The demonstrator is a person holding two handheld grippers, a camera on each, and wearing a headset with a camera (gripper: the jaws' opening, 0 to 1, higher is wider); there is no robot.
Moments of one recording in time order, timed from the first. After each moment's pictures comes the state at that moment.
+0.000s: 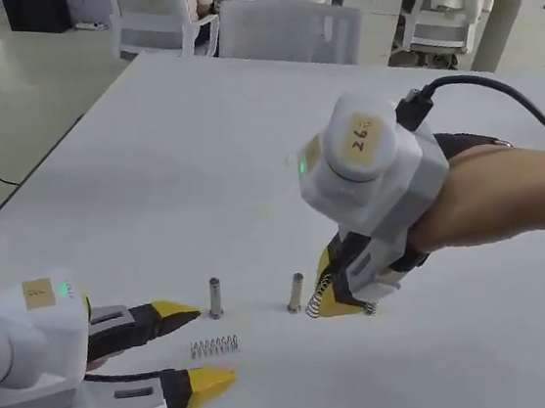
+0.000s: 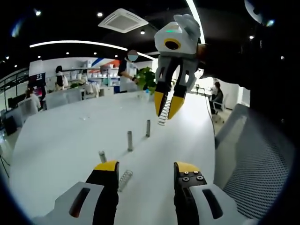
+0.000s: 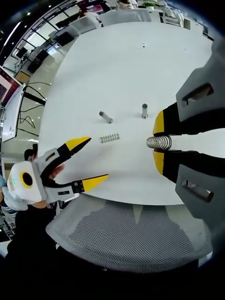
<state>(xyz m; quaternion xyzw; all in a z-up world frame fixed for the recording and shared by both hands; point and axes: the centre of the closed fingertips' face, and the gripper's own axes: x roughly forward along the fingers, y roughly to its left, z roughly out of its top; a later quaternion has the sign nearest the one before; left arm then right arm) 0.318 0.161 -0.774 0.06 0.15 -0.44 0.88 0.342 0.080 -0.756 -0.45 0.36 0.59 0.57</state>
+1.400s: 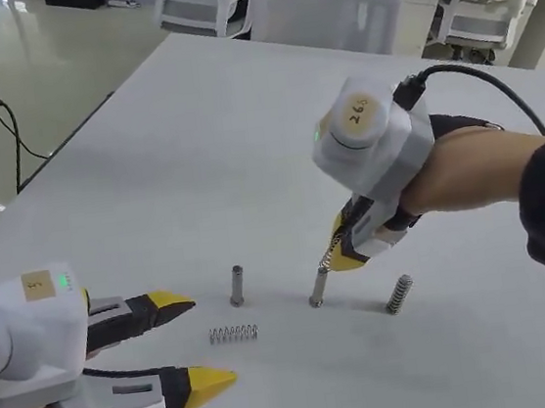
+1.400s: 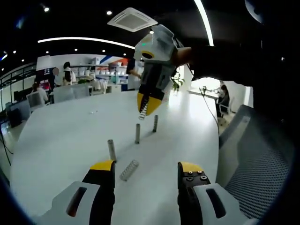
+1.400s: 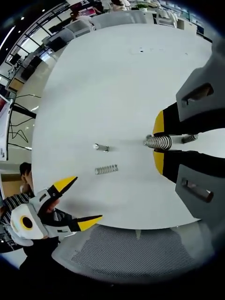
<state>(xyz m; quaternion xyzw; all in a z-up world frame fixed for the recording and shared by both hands) 0.319 0.180 -0.785 0.04 0.16 -0.41 0.89 0.413 0.092 -0.781 -0.46 0.37 0.56 0.59</state>
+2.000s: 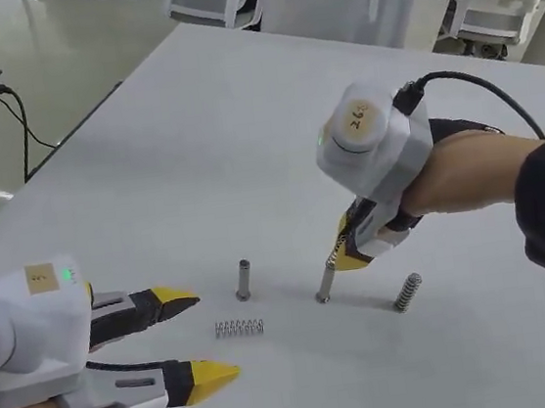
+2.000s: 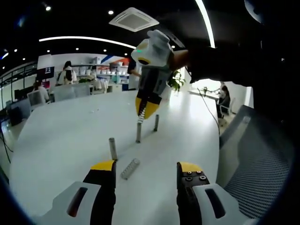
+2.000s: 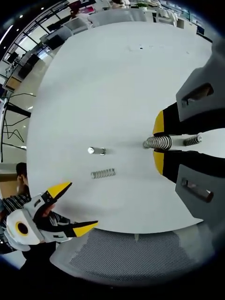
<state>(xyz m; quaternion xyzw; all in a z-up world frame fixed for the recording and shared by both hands) 0.319 0.183 -0.788 0.04 0.17 -0.41 0.89 0.421 0.091 -0.796 -0.46 0.38 0.55 0.58</state>
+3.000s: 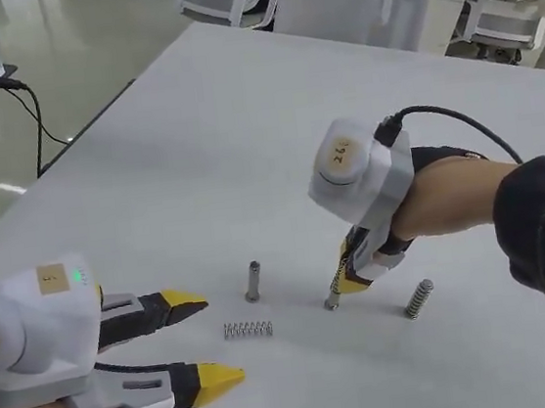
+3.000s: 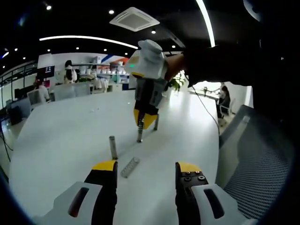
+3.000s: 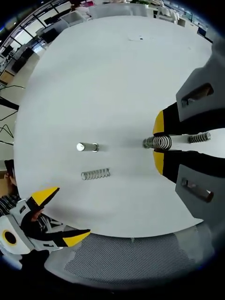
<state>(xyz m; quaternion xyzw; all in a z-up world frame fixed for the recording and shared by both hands) 0.318 0.185 -0.790 0.04 0.17 -0.41 0.89 0.418 0.094 -0.830 -0.48 0.42 0.55 0.54</state>
